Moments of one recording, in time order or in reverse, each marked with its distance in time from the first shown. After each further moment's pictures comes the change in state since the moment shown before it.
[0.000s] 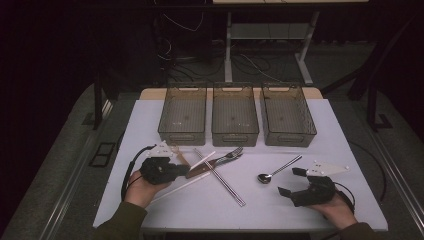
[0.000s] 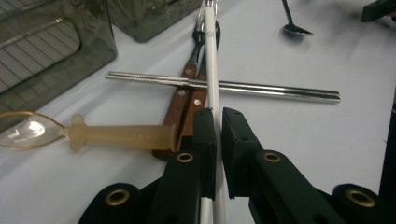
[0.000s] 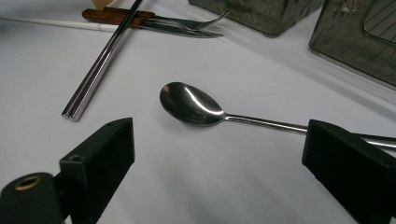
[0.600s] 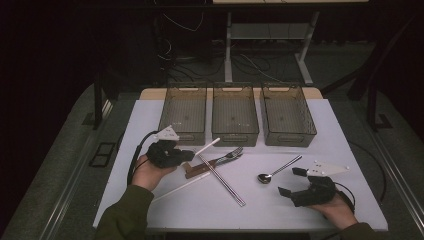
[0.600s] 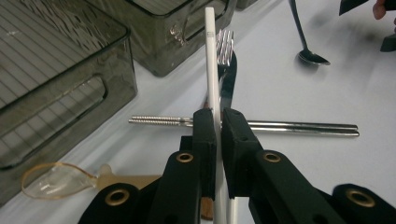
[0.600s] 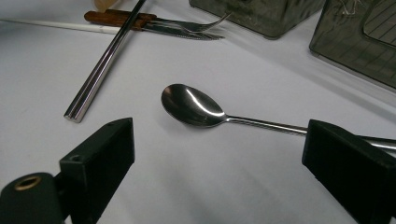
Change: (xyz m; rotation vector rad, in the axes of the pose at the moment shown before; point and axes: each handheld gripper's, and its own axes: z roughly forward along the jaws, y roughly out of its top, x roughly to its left) left arm 0.016 0.038 0.011 0.014 0.011 0.013; right arm 0.000 0.000 -0.001 -0.006 0.004 0.000
